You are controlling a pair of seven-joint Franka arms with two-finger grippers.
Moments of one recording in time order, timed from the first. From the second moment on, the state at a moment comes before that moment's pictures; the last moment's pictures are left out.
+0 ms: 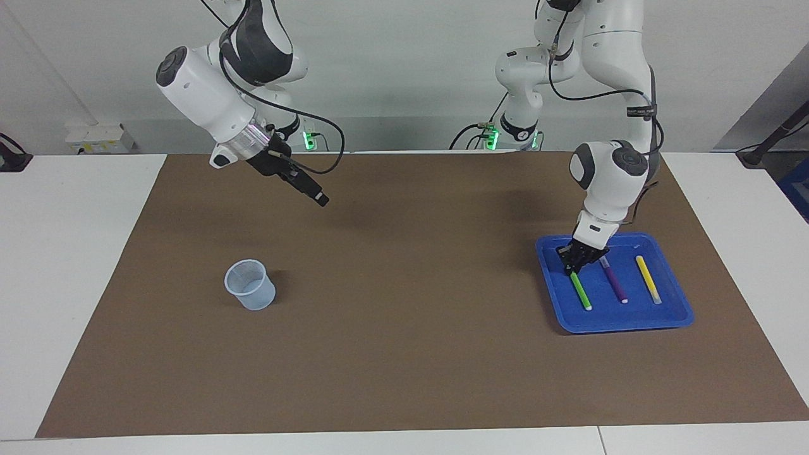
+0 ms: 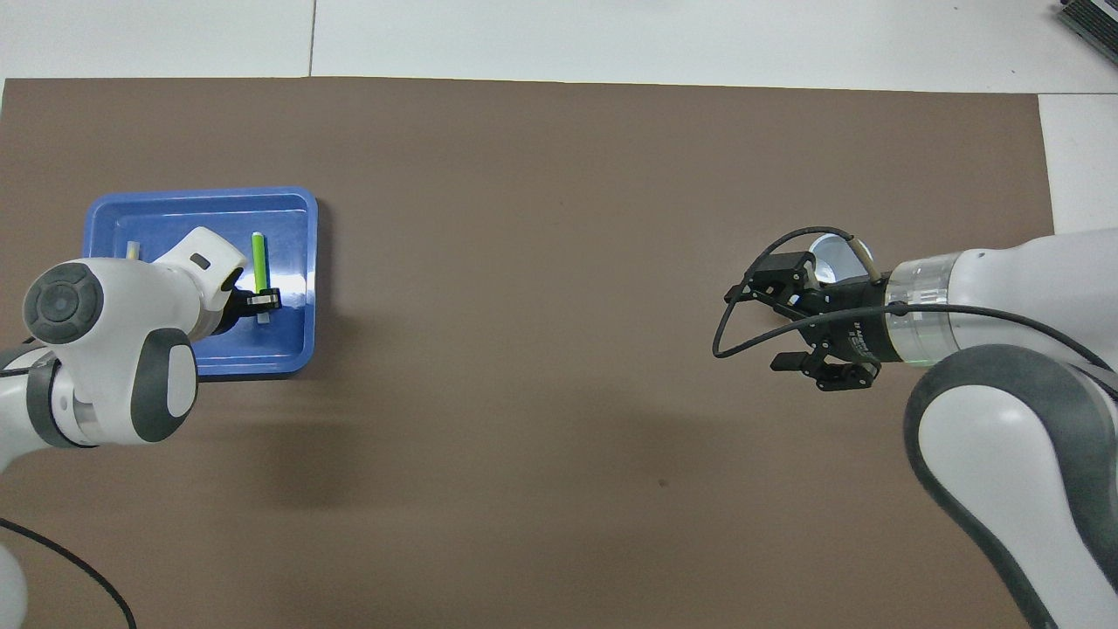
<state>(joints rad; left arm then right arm) 0.10 0.20 -0.15 -2.23 0.01 2.60 -0.12 0.14 -0.12 0.03 -2.05 0.55 2.00 0.76</state>
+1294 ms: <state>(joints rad) 0.14 0.19 -0.18 -2.02 -0.03 2.37 0.11 0.23 -0.10 0.03 -2.04 0.60 2.11 0.84</state>
